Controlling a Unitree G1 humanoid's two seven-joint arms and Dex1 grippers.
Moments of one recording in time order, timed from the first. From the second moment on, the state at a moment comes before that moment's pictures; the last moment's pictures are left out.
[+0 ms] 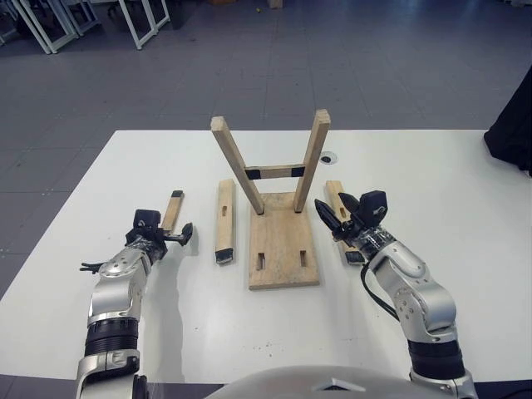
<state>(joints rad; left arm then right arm) -0.08 0.48 0.24 0.25 -0.19 0.41 -0.35 -0.03 -0.11 0.10 -0.37 0.35 0.52 0.28</state>
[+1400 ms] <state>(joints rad) -0.08 0.37 0.38 0.19 -0.41 0.22 -0.42 -0.06 -0.21 0.07 -0.37 0.49 0.66 0.47</state>
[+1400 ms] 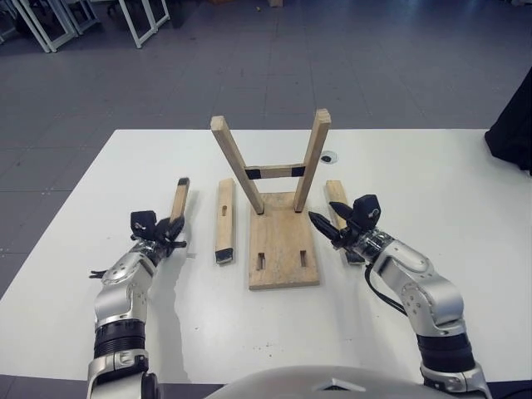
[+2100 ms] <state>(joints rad) 0.05 0.41 -0.03 -0.40 -0.30 0.06 -0.60 -0.12 -0.09 -0.14 -0.41 1.19 0.90 0.38</state>
